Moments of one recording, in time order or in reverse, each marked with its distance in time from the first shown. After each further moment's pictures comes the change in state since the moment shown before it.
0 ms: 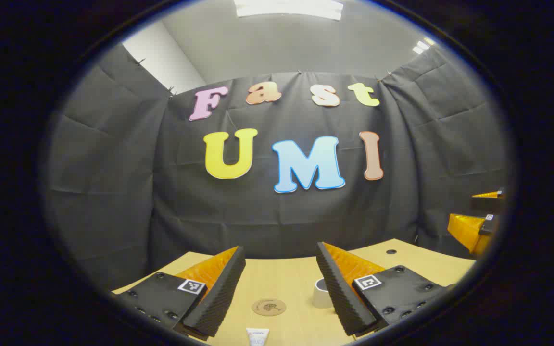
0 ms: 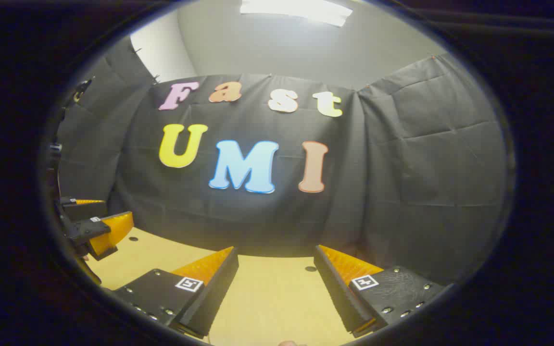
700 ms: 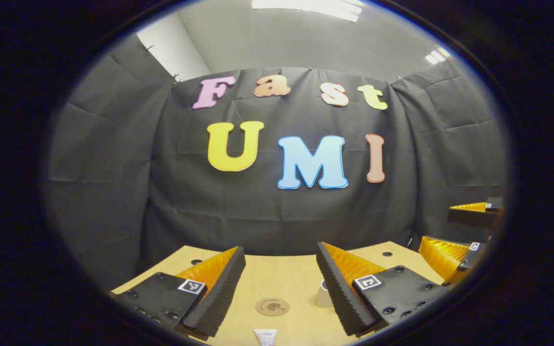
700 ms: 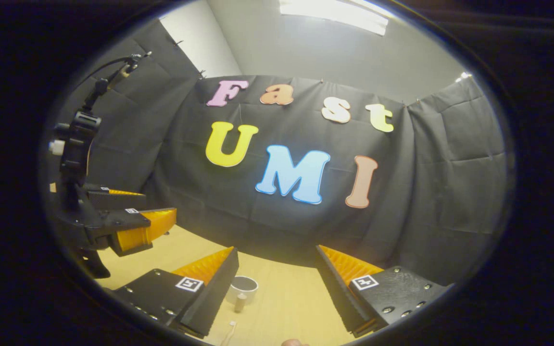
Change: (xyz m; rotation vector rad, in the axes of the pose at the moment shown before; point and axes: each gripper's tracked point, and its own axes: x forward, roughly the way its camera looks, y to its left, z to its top) left arm 0.019 0.036 0.000 -0.056 0.070 -0.049; right arm 0.010 0.073 0.022 -0.122 -0.021 0.164
